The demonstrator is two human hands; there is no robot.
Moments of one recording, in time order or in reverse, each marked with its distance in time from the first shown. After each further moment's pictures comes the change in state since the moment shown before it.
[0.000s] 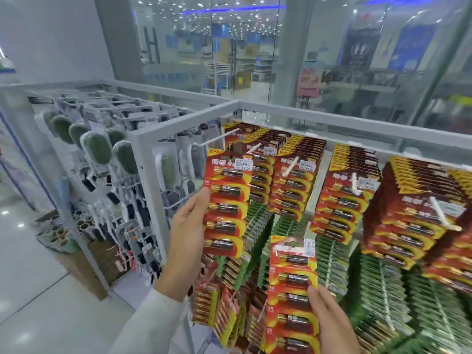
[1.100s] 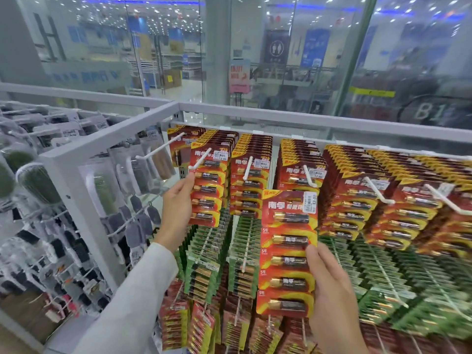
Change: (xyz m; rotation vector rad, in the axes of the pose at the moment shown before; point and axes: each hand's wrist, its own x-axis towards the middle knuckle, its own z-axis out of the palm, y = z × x) left_hand 0.110 -0.025 0.049 0.139 -0.222 -0.009; right_hand -0.016 -0.035 0.030 0.044 0.061 -0.286
